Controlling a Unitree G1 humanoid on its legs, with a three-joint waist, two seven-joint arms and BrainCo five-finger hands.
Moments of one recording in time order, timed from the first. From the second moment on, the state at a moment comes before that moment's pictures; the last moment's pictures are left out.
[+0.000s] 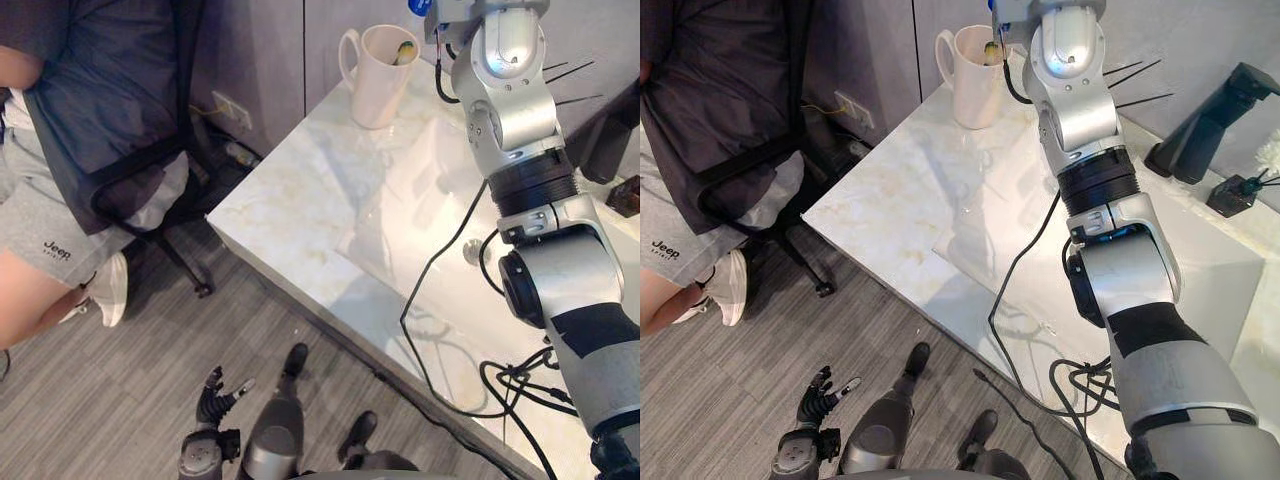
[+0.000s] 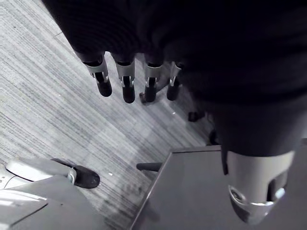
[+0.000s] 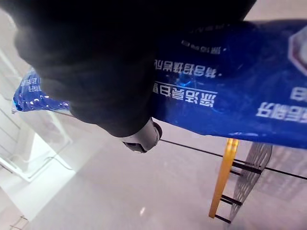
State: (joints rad) left arm 0.22 0.13 0.07 0.64 -0.03 -0.21 0.14; right arm -1.47 -0.37 0.23 0.66 0.28 -0.23 -0.30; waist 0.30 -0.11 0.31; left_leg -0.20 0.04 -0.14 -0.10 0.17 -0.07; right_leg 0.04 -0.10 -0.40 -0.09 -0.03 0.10
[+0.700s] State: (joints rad) left arm 0.19 0.15 0.03 0.68 -0.04 -0.23 0.16; right arm -1.51 -0.38 0.23 0.78 0.27 -0.21 -0.36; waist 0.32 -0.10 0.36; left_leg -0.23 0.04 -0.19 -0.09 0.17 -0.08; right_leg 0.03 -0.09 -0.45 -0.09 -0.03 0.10
